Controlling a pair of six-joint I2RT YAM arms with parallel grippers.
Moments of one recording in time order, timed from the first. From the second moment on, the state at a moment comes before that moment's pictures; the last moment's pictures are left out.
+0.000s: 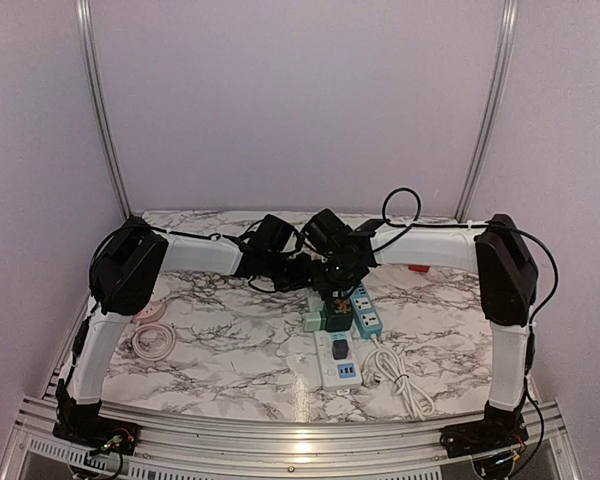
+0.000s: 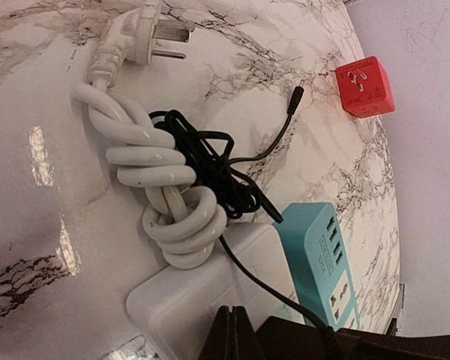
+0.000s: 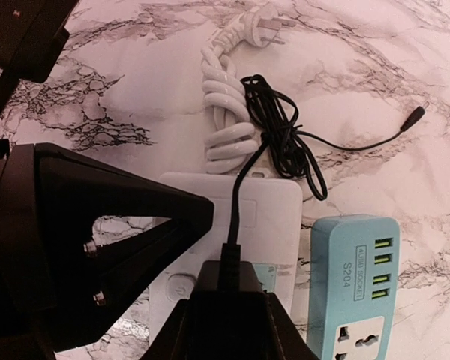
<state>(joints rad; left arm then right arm) -0.74 2.35 1.71 -0.09 0.33 -0.76 0.80 2.03 1.57 -0.62 0.27 0.54</state>
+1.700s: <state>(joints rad) -0.75 2.35 1.69 -0.04 0.27 -0.76 0.78 2.01 1.56 -0.62 0.25 0.55</state>
